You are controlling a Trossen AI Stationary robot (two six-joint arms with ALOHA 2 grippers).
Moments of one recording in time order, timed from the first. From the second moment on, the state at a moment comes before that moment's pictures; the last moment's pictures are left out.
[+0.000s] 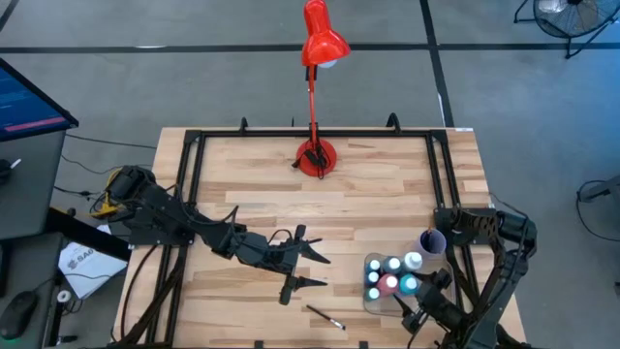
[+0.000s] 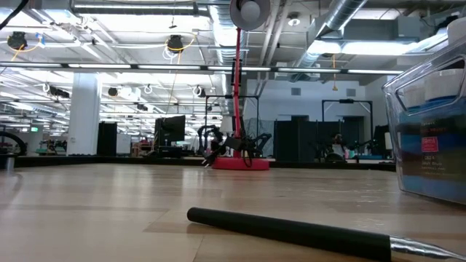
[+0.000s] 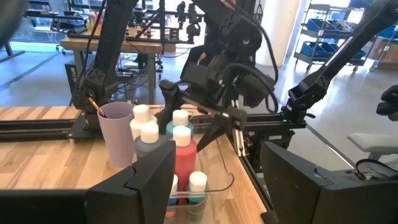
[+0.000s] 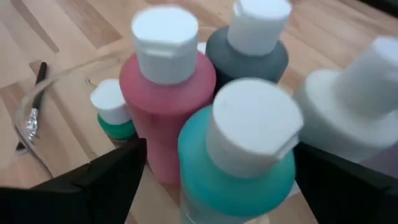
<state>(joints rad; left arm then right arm) -0.45 1.60 1.05 0.46 -0.26 -0.10 1.22 1.93 1.35 -1.46 0.83 2.12</state>
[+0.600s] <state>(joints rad) -0.46 1.60 1.05 0.42 -0.22 -0.11 1.17 1.93 1.65 -1.55 0.94 1.75</state>
